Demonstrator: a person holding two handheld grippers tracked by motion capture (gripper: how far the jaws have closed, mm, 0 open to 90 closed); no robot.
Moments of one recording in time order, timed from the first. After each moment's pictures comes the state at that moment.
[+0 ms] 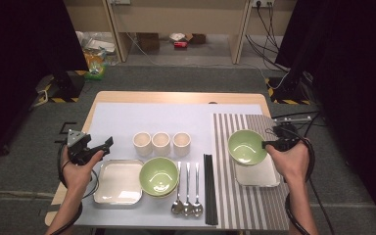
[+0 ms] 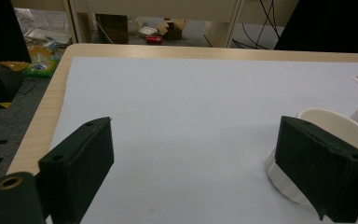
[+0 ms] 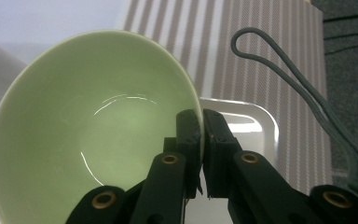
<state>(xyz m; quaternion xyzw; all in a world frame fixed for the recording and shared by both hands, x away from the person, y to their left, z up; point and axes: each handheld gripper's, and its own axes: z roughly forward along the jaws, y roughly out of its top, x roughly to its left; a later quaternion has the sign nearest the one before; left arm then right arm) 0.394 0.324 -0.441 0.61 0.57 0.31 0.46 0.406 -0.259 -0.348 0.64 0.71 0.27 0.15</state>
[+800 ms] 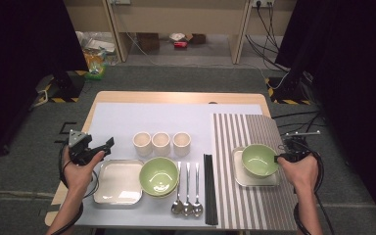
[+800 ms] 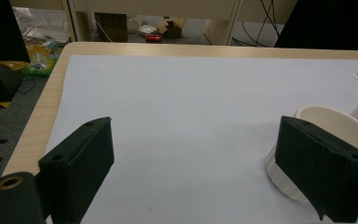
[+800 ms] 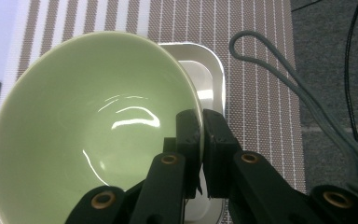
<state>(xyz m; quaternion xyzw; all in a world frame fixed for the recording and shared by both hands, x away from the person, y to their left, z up) 0.395 0.321 -0.443 0.62 0.56 0.31 0.45 0.403 -0.303 -0.398 0.68 0.69 0.22 0.12</state>
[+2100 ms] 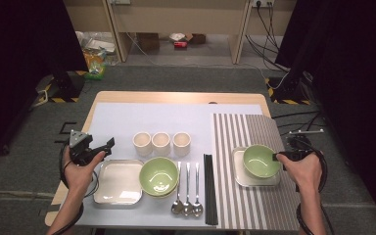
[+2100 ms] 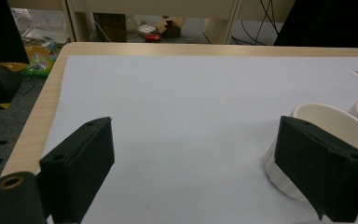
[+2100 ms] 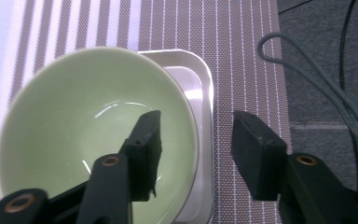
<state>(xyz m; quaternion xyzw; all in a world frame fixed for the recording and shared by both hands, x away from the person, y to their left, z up) 0.394 0.320 -0.443 0.62 0.56 0.31 0.45 0.406 -0.310 -0.391 0.69 0.68 0.22 0.12</state>
